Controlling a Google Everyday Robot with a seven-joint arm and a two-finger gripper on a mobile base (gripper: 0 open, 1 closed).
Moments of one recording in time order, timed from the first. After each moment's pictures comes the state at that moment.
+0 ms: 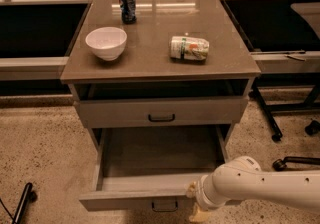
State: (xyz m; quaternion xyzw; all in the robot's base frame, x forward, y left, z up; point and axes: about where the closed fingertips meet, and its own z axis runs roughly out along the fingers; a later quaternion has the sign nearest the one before) arm 0.389 -0.113 0.450 -0.70 0.69 0.09 0.15
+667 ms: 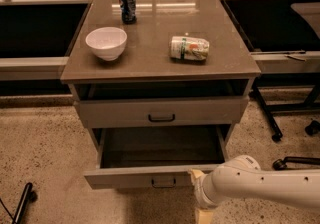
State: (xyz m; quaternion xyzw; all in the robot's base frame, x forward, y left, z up) arm 0.389 -0.113 0.450 -0.70 0.69 0.09 0.15
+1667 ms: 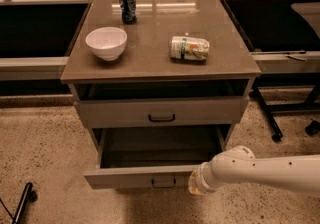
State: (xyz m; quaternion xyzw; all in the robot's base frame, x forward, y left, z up) arm 0.448 -0.127 0.419 -0.68 0.71 0.08 0.17
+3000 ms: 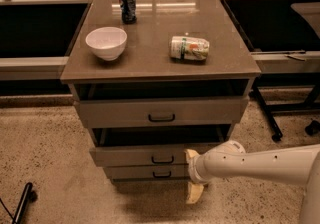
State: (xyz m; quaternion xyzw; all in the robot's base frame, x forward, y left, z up) arm 0.493 -0.109 0.410 -0.69 0.69 0.05 0.21
